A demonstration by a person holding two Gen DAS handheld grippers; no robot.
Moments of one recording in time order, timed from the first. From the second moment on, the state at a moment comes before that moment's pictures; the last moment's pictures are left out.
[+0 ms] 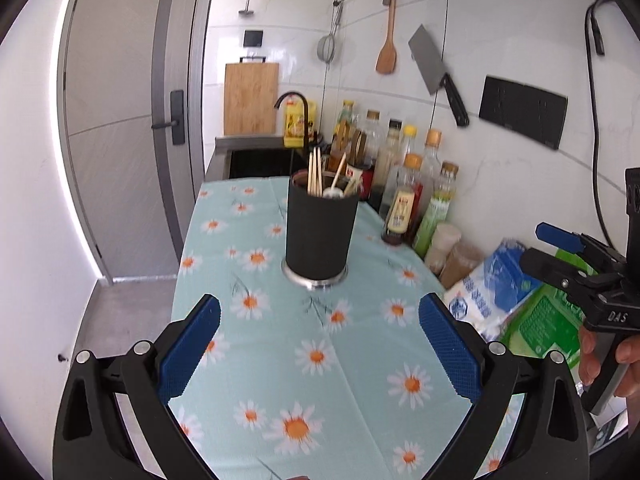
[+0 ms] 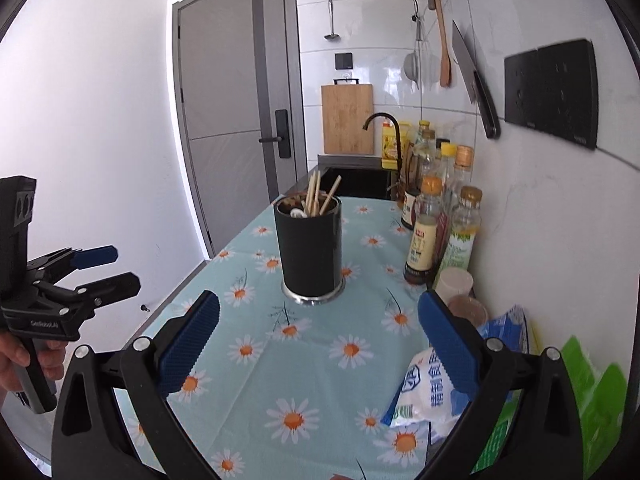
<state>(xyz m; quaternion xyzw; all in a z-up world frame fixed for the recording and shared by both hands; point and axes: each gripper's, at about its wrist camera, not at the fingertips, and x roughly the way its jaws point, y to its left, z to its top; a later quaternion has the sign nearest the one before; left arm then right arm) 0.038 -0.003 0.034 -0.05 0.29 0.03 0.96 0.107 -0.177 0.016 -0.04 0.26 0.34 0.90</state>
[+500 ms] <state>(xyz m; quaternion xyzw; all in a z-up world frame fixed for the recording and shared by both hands) 0.036 -0.005 -0.003 -0.08 0.32 0.04 0.94 0.093 -0.175 -0.020 -0.05 0.30 0.34 0.89</state>
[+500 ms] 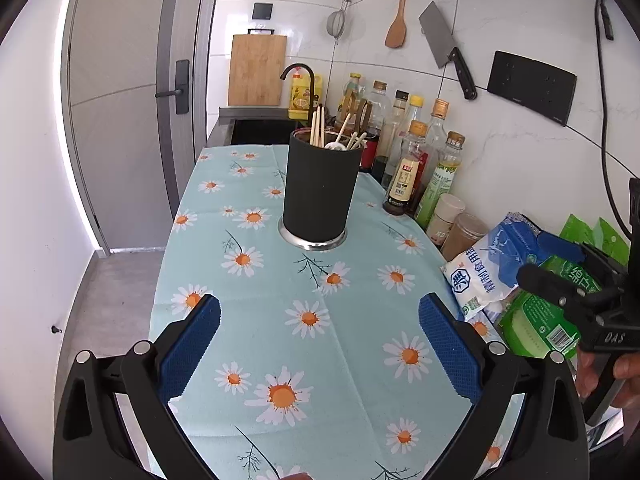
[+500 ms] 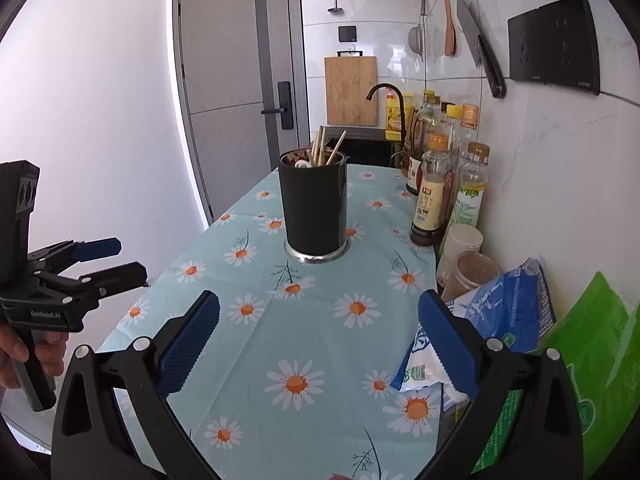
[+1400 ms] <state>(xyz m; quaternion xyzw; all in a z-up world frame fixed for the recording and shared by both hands) 0.059 0.006 -0.021 -0.07 0.36 0.04 0.93 0.119 -0.163 -0.045 -0.03 0.34 0.34 0.88</state>
